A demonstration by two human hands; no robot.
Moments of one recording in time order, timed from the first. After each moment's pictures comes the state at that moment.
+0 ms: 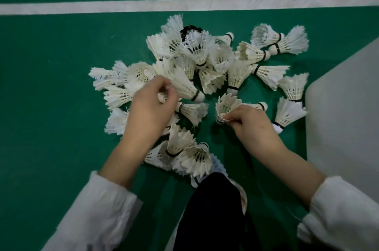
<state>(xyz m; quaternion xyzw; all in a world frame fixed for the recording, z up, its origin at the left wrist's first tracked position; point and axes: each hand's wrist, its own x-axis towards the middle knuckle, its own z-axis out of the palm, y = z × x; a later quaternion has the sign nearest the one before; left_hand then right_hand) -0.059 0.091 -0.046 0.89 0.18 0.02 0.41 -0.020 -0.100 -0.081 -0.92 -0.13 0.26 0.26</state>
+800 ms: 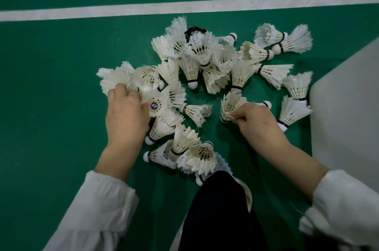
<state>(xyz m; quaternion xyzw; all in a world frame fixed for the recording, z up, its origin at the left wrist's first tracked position) -0.075 0.135 -0.070 0.96 0.25 -0.03 0.07 -0.017 -0.100 -0.082 -0.93 -0.12 0.24 0.25</state>
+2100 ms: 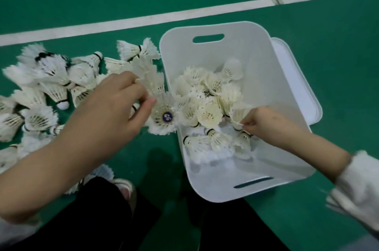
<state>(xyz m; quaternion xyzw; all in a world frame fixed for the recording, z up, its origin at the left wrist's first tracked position) -0.042 -0.116 0.038 0.96 -0.19 -0.01 0.20 -0.040 -0.411 -0.007 -0.94 0.03 0.32 0.09</state>
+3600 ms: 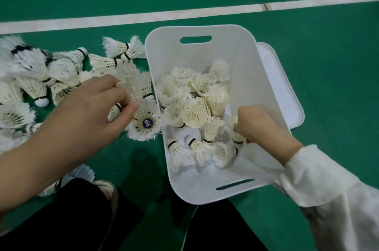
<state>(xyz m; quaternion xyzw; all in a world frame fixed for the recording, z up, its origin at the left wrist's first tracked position) -0.045 -0.114 0.029 0.95 -0.19 0.00 0.23 -0.029 -0.416 -0.028 -0.95 0.05 0.32 -0.05</state>
